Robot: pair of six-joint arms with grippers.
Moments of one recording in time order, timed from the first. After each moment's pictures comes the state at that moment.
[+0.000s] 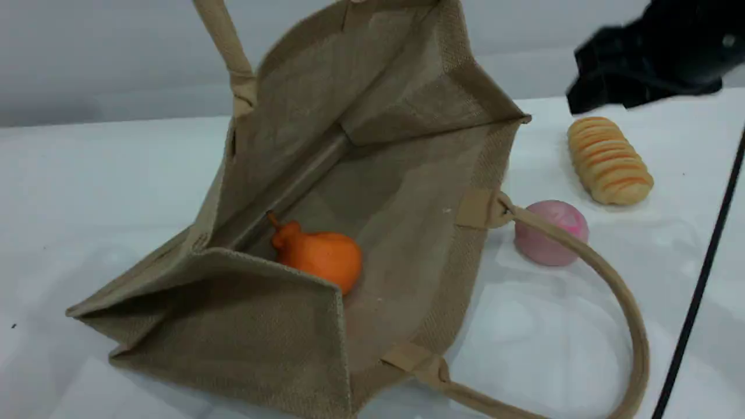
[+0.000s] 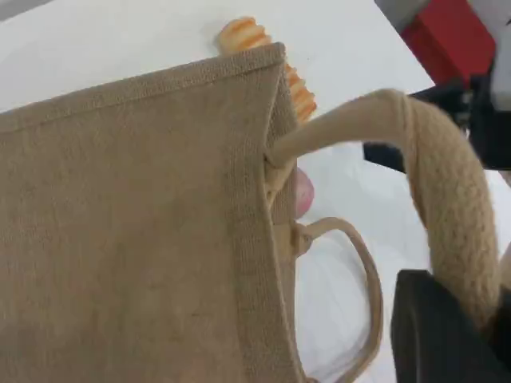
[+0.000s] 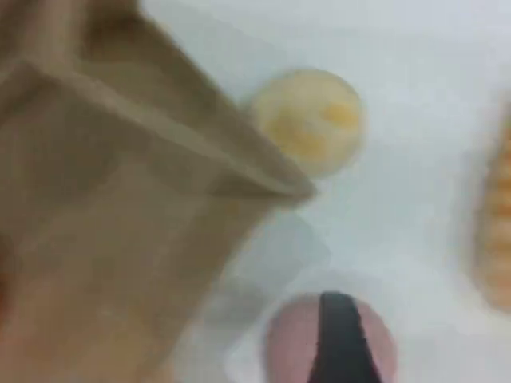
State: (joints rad) left arm -0.16 1.75 -1.75 -0.78 1.22 0.57; right arm 0.17 1.74 -0.86 1.23 0.10 -1.16
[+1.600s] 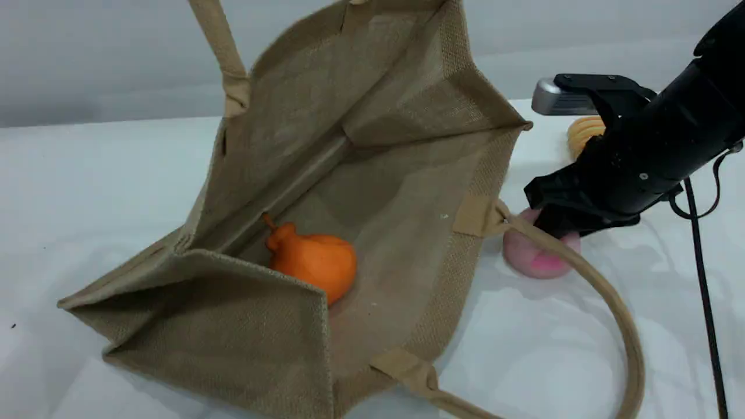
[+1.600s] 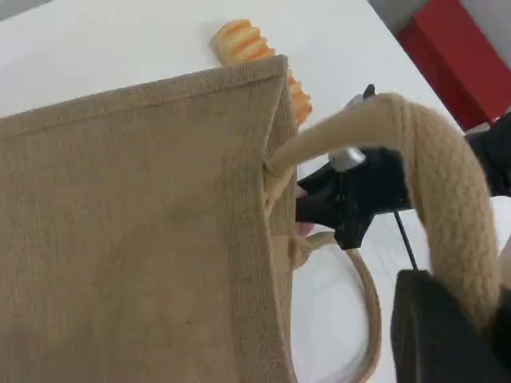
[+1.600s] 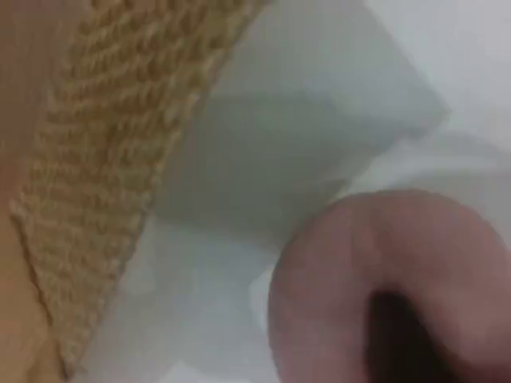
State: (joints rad) left arm -0.16 1.75 -1.75 -0.79 1.22 0.57; right arm 0.17 2.10 -0.98 1.30 0.24 -1.22
